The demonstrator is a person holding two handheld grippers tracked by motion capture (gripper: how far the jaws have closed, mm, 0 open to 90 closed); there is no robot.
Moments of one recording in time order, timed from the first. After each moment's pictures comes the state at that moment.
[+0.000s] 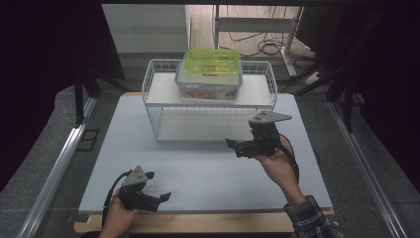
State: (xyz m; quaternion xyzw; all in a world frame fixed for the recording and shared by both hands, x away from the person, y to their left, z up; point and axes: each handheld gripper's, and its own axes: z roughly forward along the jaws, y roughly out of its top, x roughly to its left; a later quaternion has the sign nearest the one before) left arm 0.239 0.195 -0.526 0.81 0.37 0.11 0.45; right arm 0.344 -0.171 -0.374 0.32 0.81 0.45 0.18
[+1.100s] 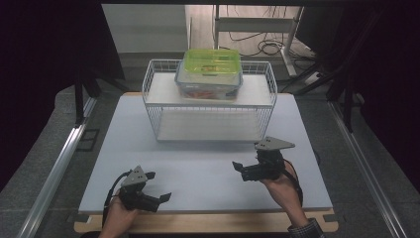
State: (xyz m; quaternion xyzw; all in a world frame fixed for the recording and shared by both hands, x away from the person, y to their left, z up) left arm 0.239 0.195 -0.527 0.81 0.36 0.11 0.46; right arm 0.313 -0.198 -0.431 0.33 0.82 0.43 0.18
